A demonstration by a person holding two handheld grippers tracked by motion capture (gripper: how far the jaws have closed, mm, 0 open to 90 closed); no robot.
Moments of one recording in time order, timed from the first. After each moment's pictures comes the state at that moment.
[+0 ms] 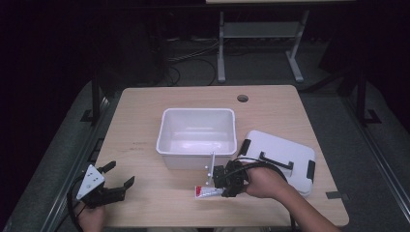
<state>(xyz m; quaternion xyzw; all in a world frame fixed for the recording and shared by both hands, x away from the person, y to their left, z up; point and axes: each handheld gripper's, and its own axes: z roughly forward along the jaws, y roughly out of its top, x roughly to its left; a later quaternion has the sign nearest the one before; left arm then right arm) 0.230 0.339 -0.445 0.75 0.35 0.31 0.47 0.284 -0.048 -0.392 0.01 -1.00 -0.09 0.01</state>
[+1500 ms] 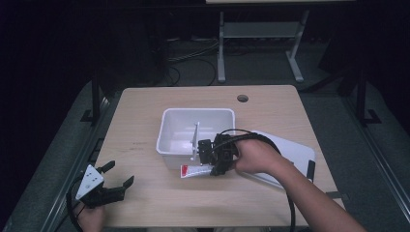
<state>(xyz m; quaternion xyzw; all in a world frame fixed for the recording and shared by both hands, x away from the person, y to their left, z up) 0.230 0.340 -0.444 0.75 0.35 0.31 0.47 0.305 -0.018 -0.303 0.02 -0.99 -0.10 -0.01</state>
